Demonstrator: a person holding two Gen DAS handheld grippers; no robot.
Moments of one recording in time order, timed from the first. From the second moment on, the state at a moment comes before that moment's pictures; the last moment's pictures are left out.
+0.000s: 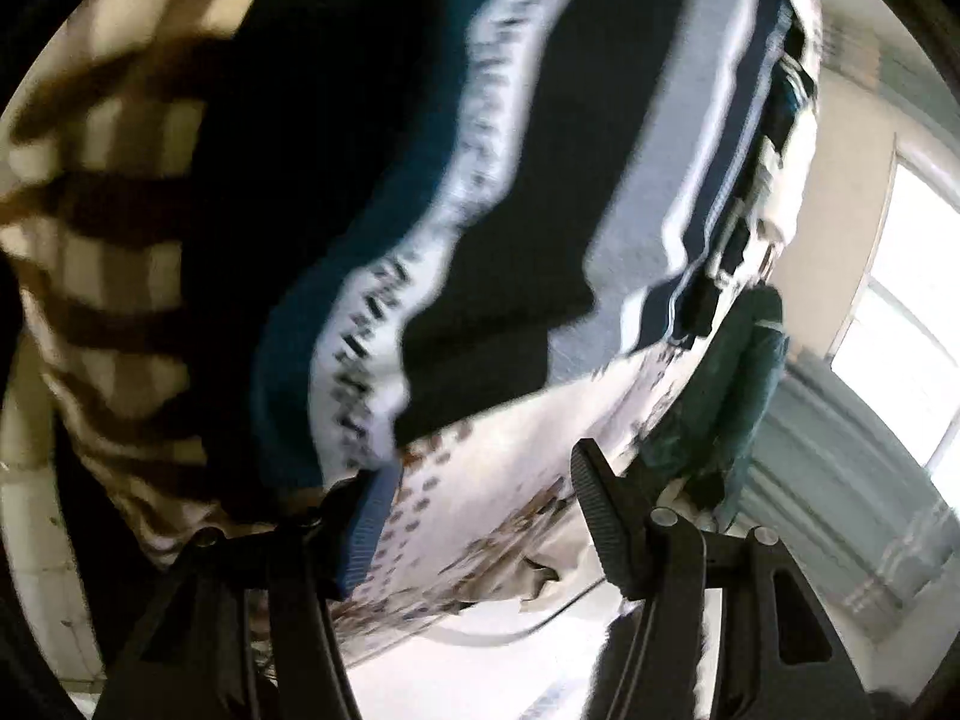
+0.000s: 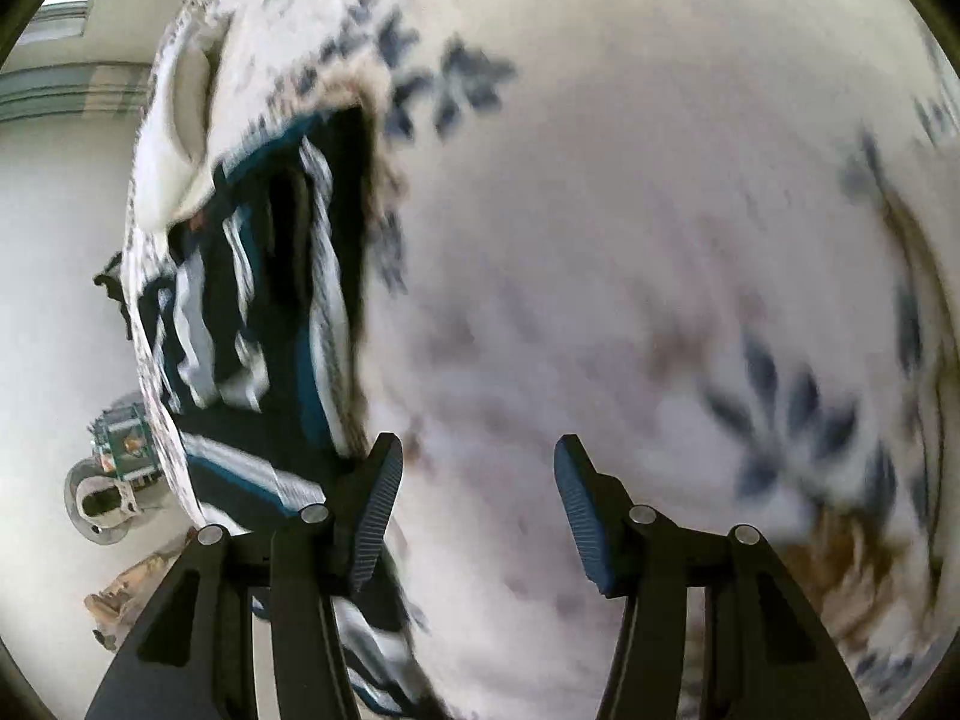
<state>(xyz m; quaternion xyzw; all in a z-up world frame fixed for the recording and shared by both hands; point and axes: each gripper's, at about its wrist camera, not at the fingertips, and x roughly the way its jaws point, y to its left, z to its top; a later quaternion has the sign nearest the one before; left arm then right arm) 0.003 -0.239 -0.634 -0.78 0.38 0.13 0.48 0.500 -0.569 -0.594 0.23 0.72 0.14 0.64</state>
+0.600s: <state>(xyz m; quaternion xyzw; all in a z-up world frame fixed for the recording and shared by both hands) 0.096 -0.281 -0.595 -0.22 0.67 0.15 0.69 0.592 -0.496 -0.630 0.21 0.72 0.18 0.64</state>
